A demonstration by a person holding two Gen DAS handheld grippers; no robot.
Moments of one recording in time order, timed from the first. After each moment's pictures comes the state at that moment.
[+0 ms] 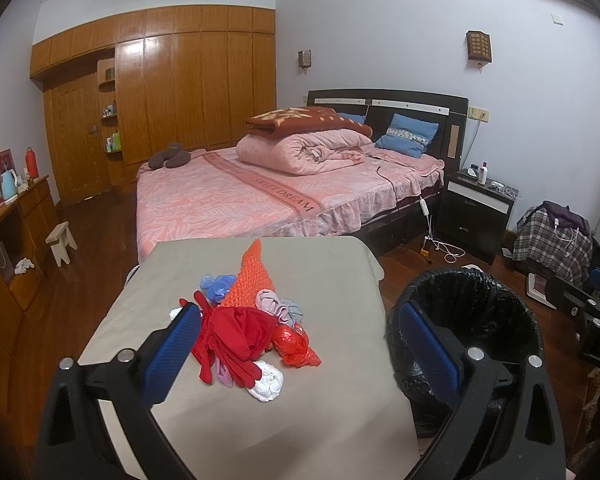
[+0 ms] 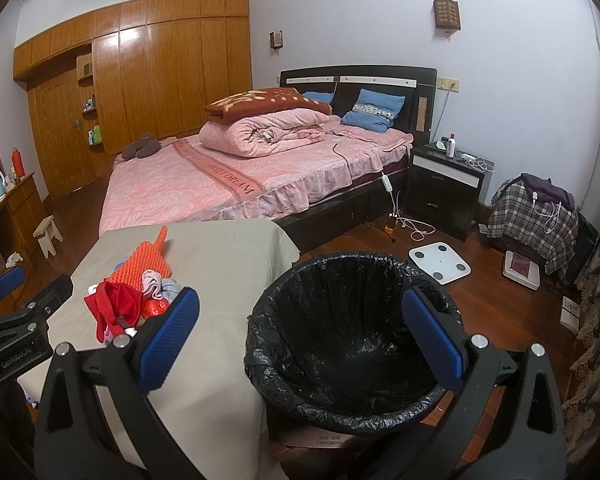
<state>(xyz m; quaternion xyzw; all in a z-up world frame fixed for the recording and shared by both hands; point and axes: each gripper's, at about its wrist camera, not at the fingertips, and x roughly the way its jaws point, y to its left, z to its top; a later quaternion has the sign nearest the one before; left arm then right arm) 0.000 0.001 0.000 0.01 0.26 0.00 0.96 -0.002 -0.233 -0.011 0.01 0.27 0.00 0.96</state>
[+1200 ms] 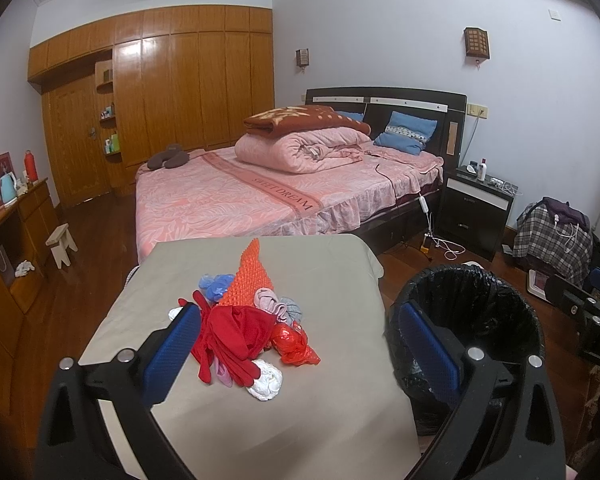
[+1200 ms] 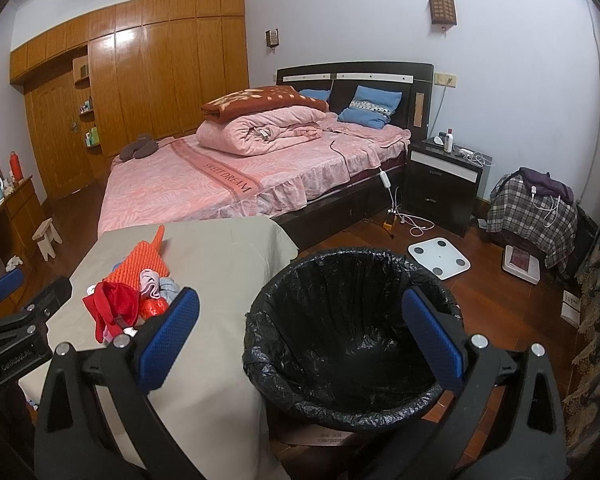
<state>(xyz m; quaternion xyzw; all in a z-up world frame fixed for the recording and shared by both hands) 0.002 -0.001 -0.002 0.01 0.26 0.00 0.96 -0.004 -0.238 -0.015 0.01 0.28 0.00 0.96</state>
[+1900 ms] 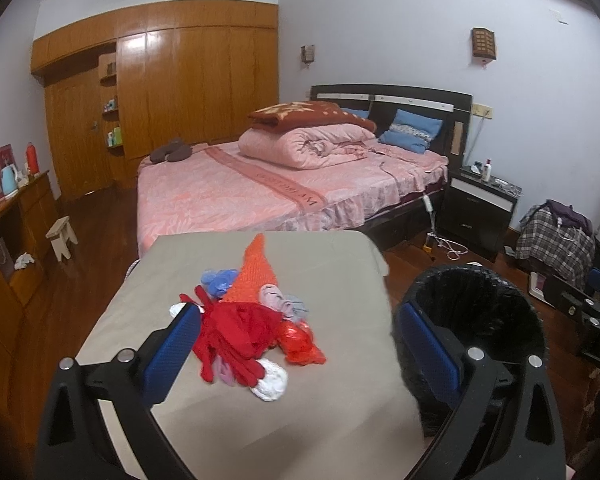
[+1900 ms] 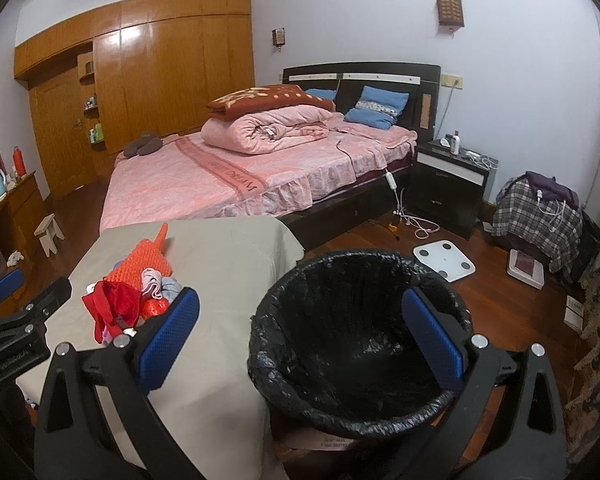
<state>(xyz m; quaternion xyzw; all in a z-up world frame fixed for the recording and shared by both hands) 0.012 0.017 -0.016 0.00 0.27 0.02 0.96 0.008 -0.231 -0.034 0.00 0.28 0.01 0.96</state>
